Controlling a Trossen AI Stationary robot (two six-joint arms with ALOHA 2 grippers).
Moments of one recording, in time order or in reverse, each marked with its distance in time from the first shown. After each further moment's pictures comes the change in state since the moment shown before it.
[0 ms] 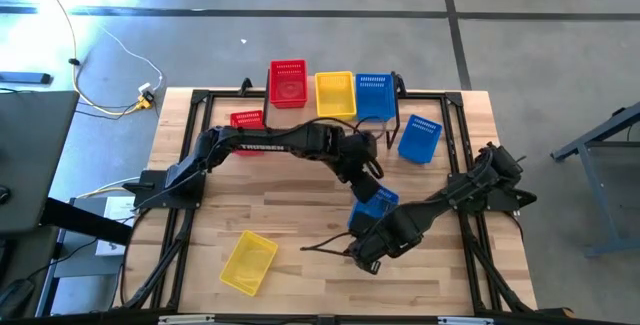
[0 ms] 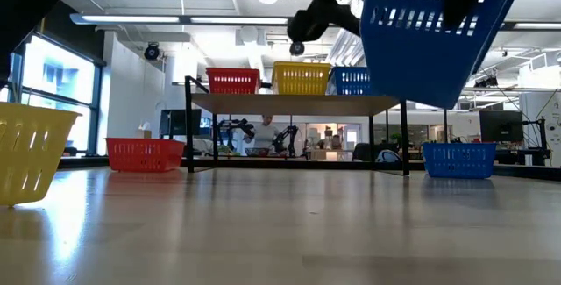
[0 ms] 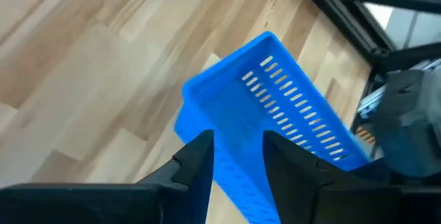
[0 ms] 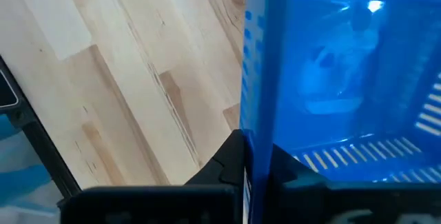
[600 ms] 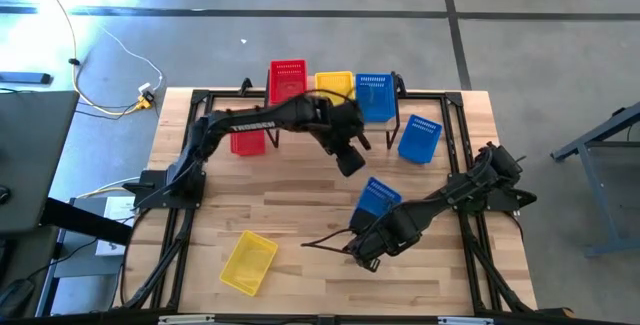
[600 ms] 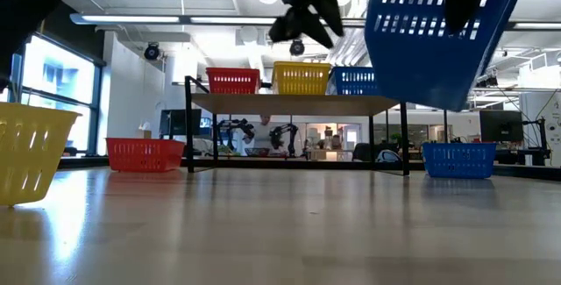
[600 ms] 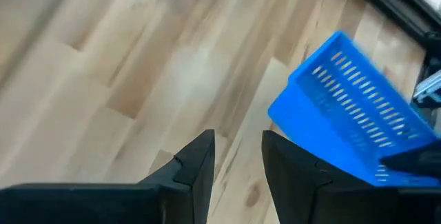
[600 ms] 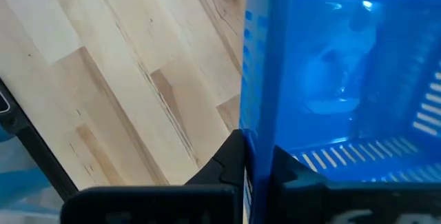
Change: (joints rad) left arm 0.131 -0.068 0.000 -0.152 -0.001 0.248; right arm -0.008 0.000 0.000 -0.026 -0.011 0.041
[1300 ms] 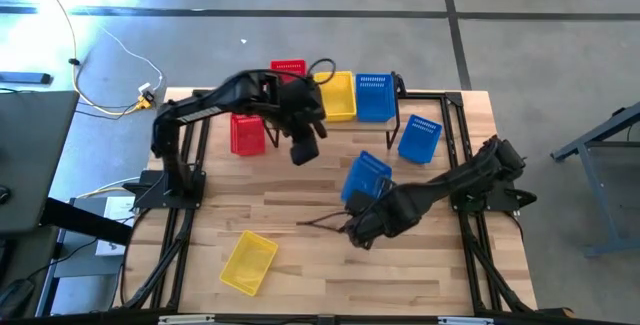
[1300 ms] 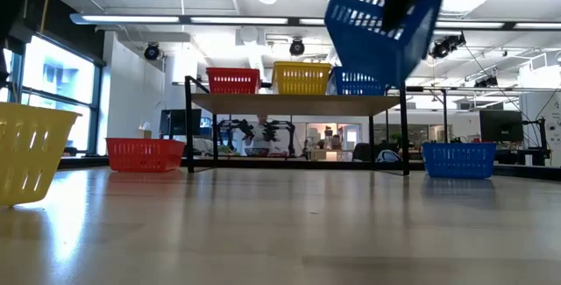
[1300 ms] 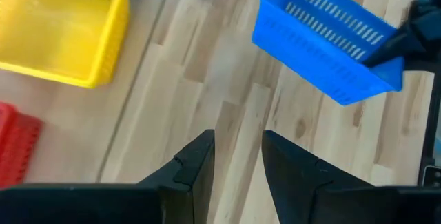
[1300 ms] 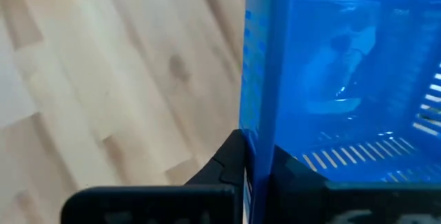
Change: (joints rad) left arm 0.018 -0.282 0.000 -0.294 -0.138 0.255; right arm -0.086 -0.050 0.001 0.008 0.213 -0.161
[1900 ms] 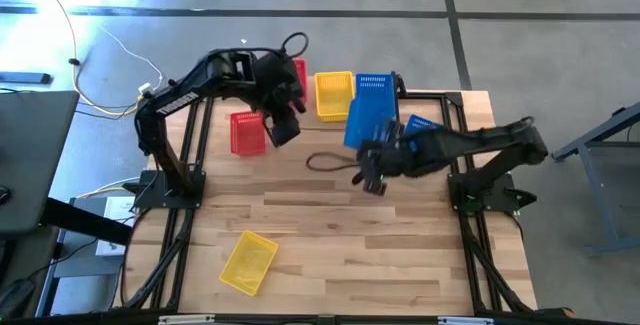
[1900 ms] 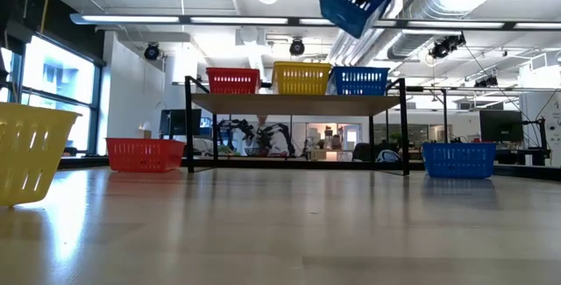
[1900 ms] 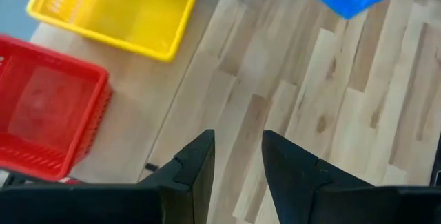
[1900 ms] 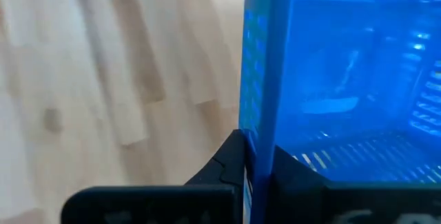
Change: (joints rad) left arm 0.115 -0.103 0.000 -0.089 0.004 0.032; right arm -0.242 -0.237 0.000 -0.009 0.182 -0.544
